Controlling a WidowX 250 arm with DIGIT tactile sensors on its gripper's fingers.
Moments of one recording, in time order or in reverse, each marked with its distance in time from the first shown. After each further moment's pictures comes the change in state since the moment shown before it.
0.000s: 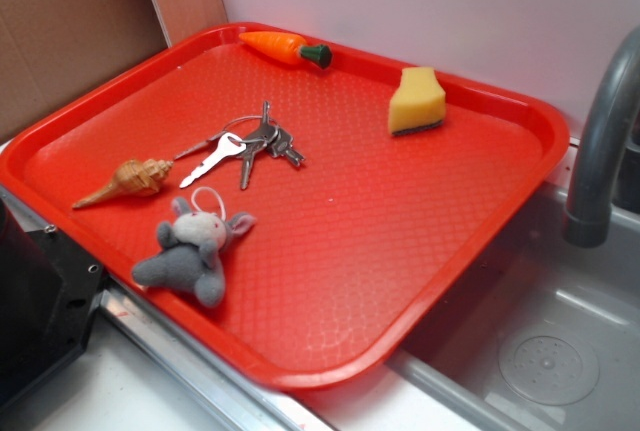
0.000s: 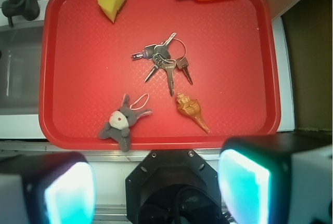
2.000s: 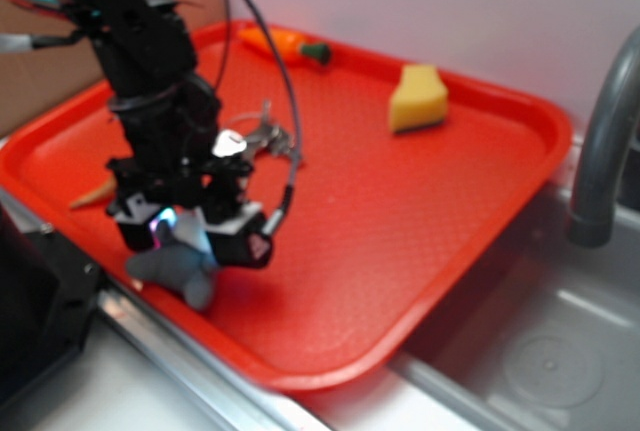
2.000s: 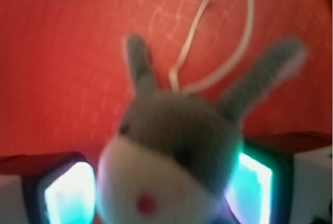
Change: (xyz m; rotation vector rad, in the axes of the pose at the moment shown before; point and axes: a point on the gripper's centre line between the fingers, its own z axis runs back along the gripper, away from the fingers) arm -0.007 -0.049 -0.220 -0.168 0.227 0.371
